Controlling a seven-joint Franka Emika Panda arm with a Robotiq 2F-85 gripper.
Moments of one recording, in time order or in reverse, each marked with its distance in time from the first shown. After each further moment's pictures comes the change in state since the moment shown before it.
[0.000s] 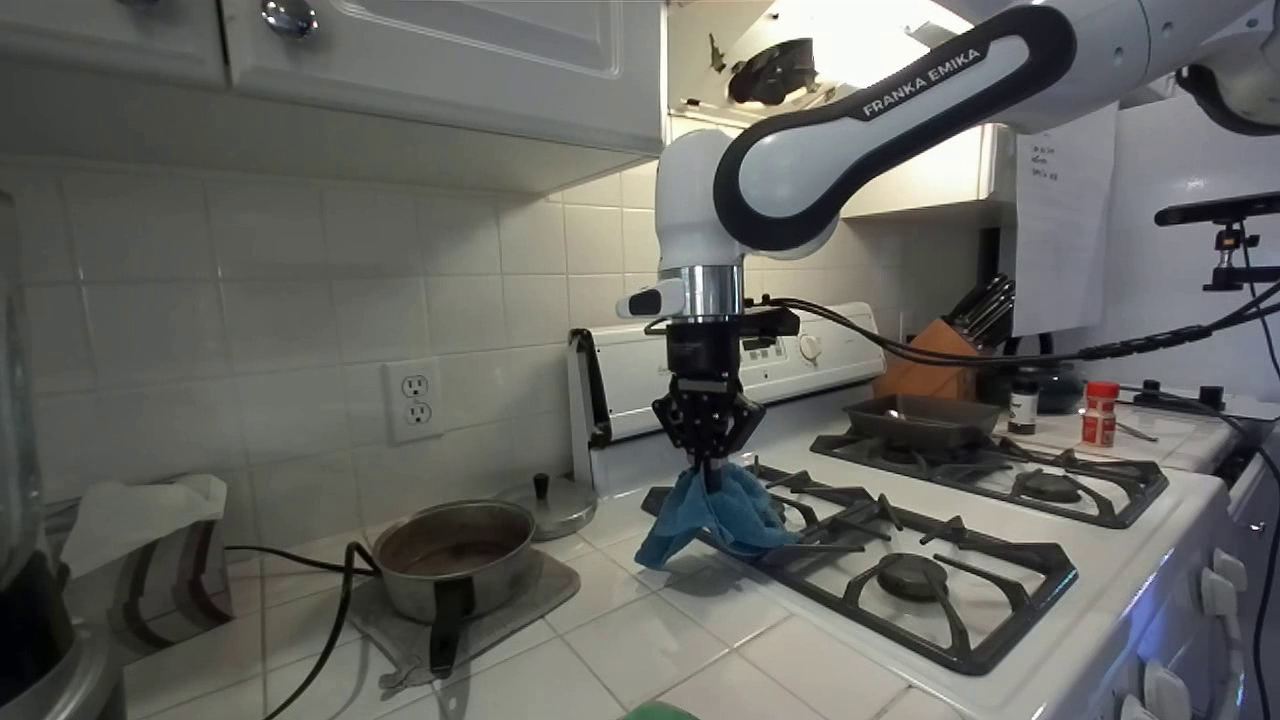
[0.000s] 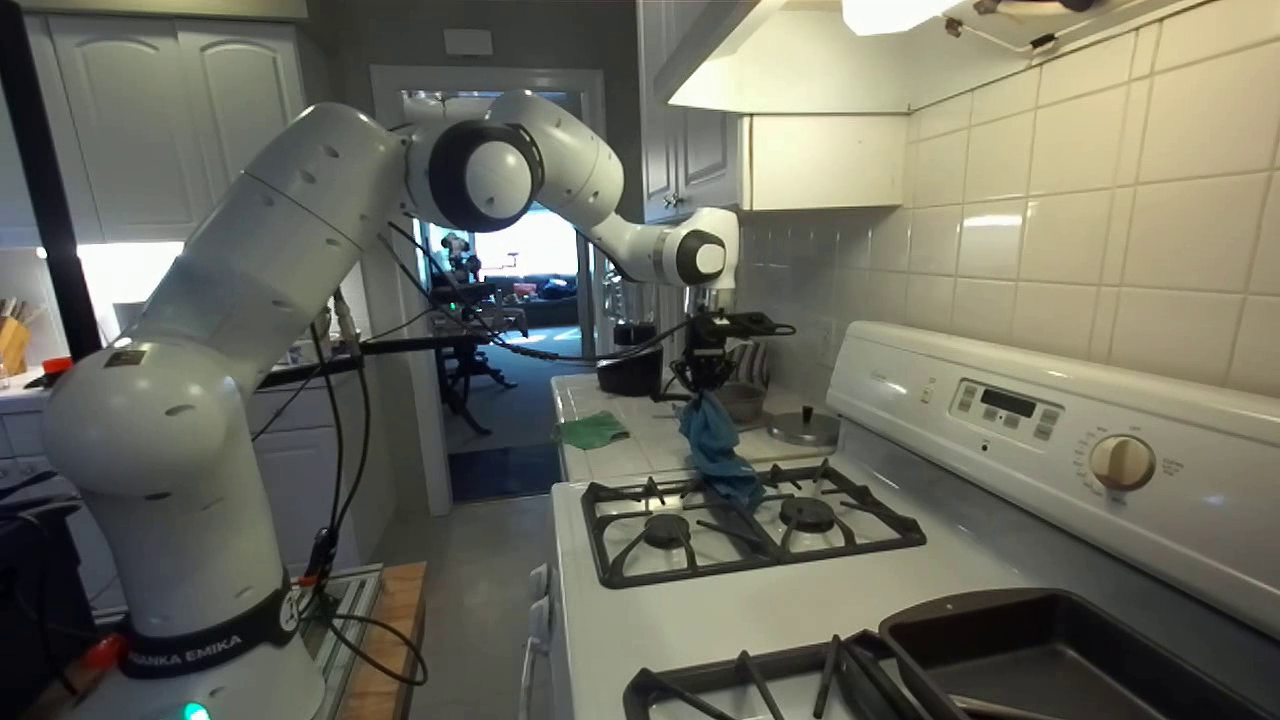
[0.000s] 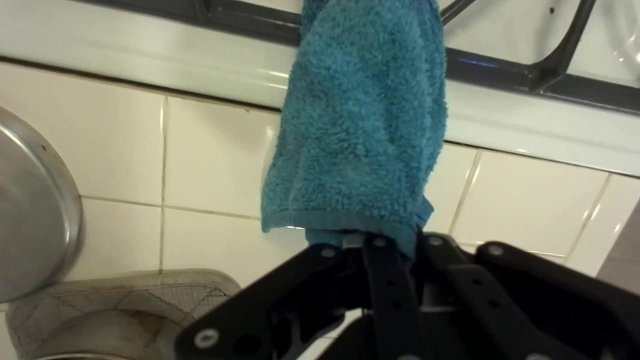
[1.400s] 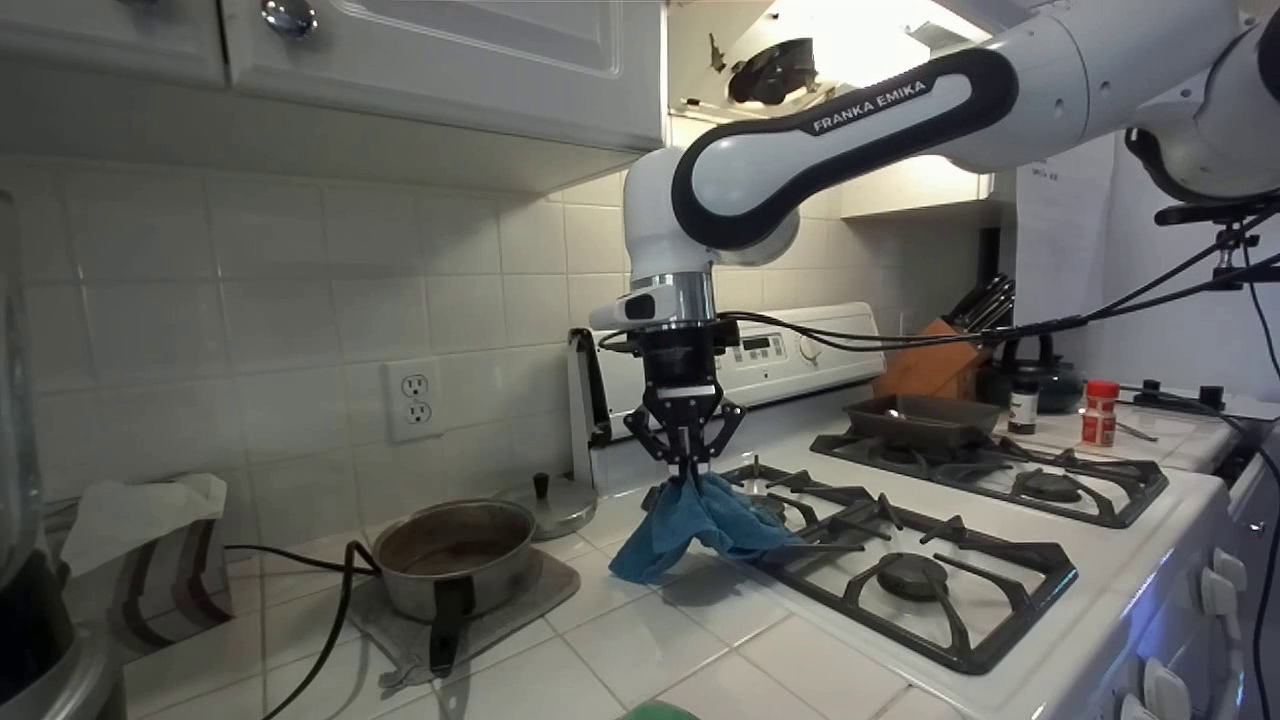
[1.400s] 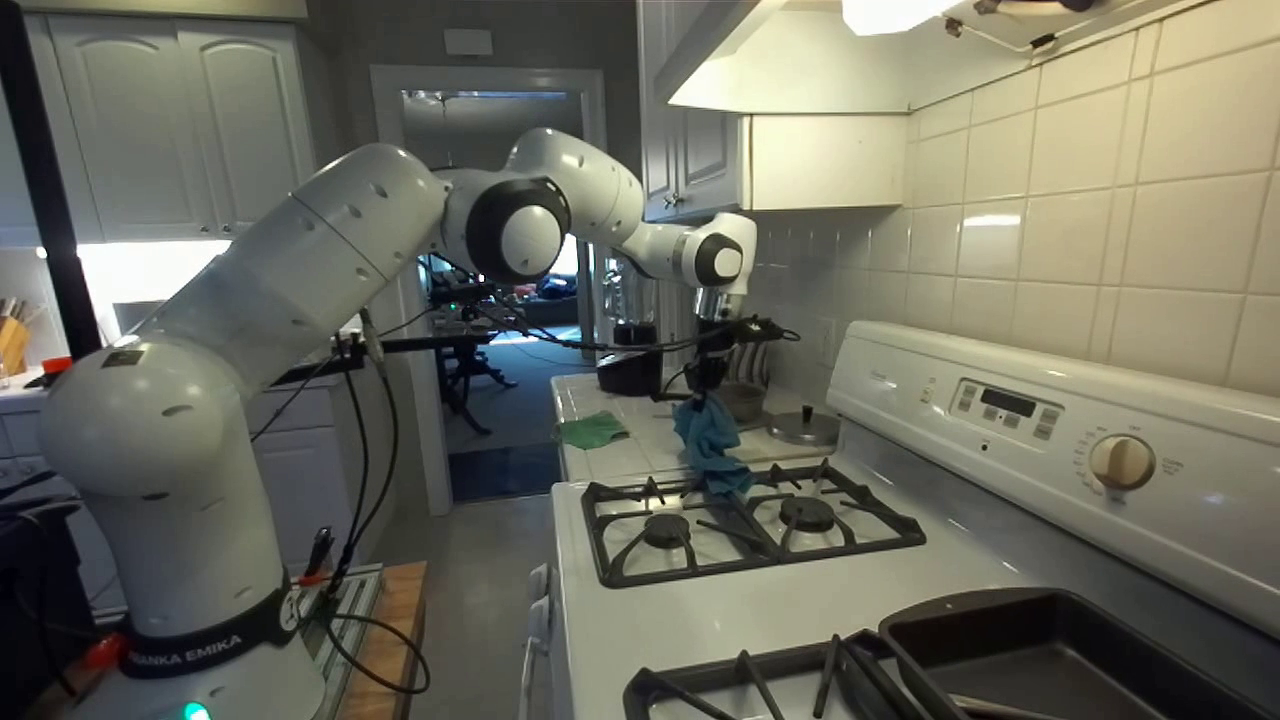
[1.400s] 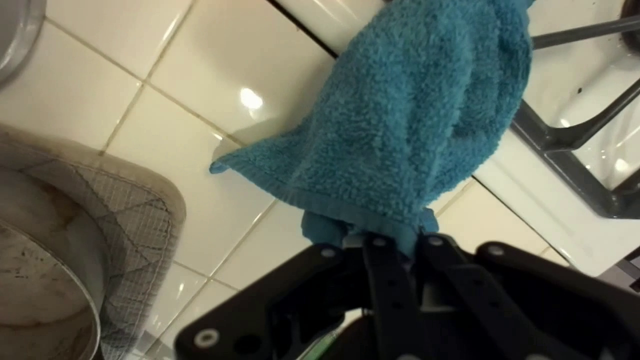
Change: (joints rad) arm -0.014 0.182 0.064 0.293 0.001 -0.204 -0.502
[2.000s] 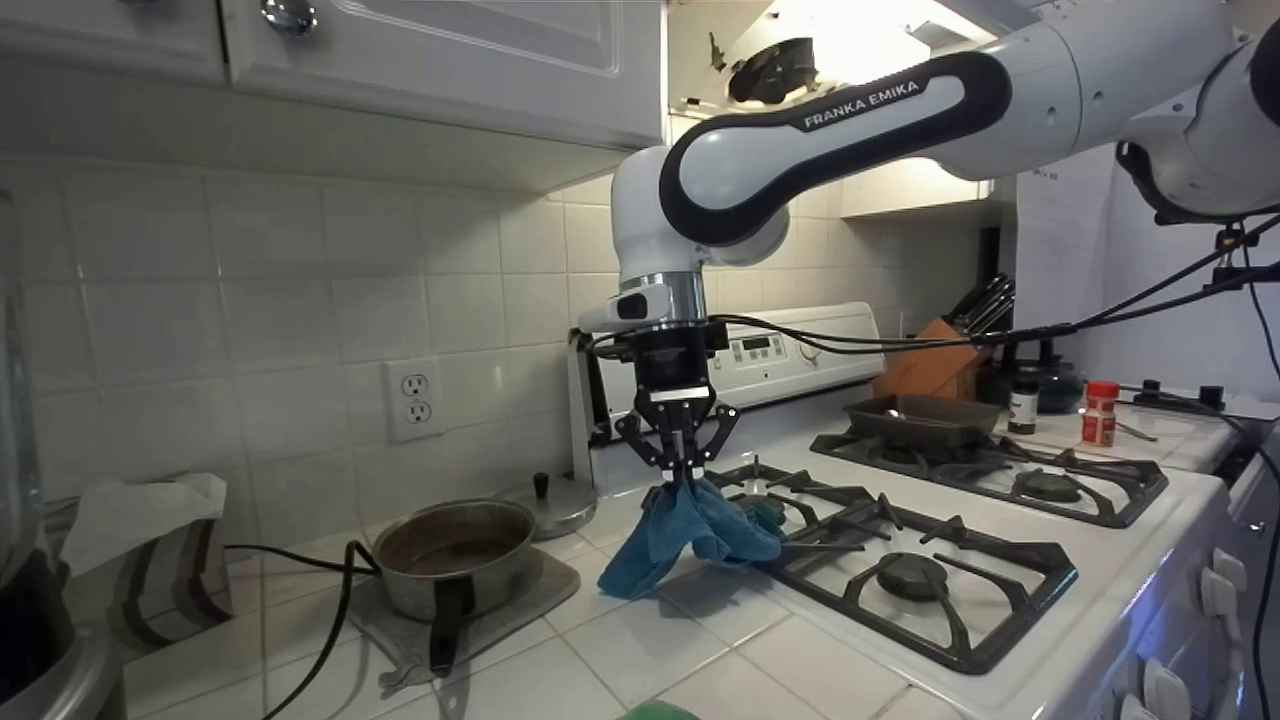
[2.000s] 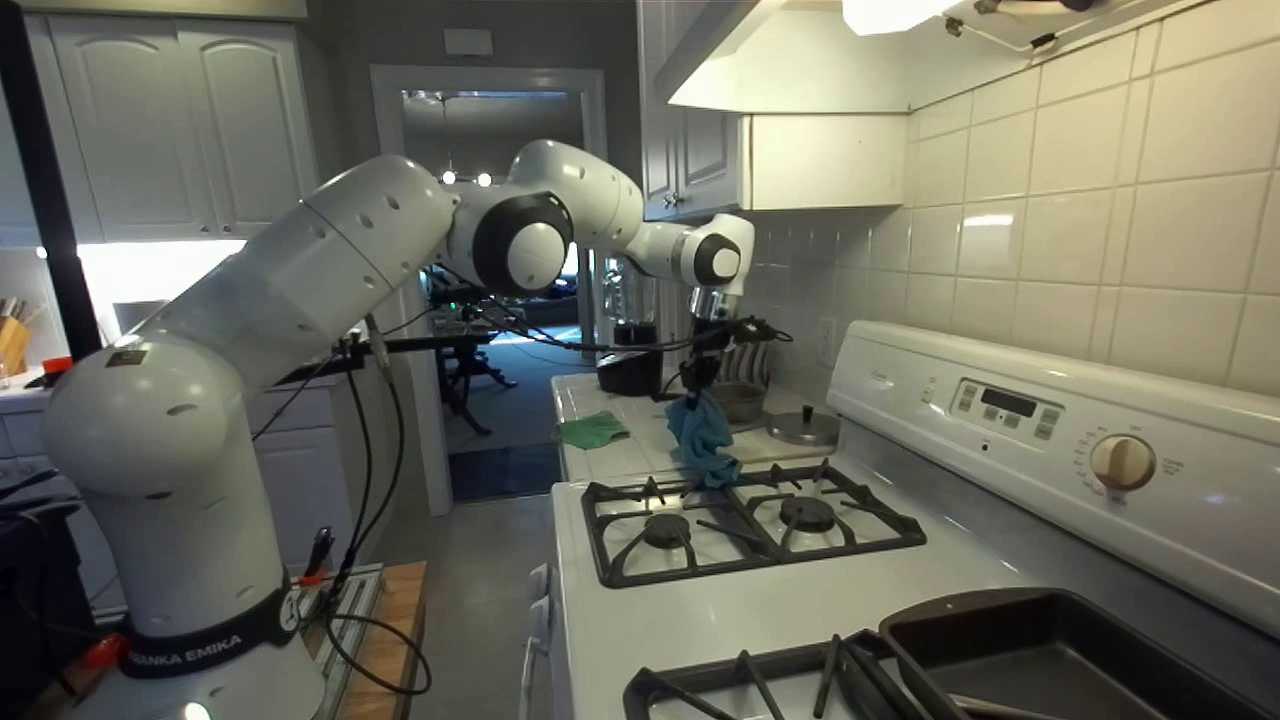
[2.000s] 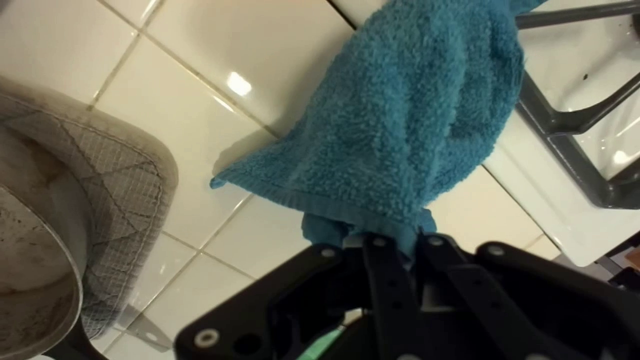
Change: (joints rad) arm 0.019 0.044 0.012 0.077 0.006 -0.059 -0.040
